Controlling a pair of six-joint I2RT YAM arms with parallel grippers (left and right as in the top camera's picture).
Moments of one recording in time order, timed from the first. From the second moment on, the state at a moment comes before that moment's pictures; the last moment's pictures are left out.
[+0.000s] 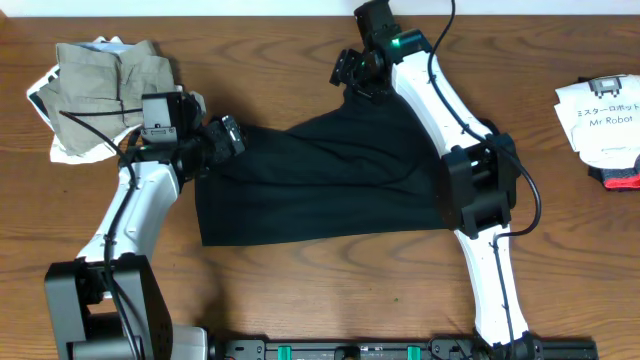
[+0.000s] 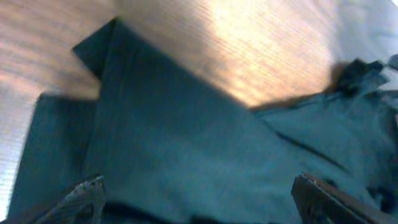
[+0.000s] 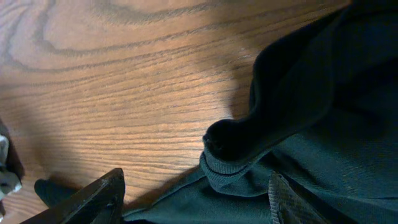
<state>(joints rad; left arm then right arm) 0.07 1.61 1.00 -0.37 0.36 -0.39 0.37 2.48 2.28 -0.91 -0.21 0.76</state>
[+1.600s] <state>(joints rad) 0.14 2.05 1.30 -0.28 0.41 -0.43 0.39 2.53 2.28 -0.89 -0.21 0.78</state>
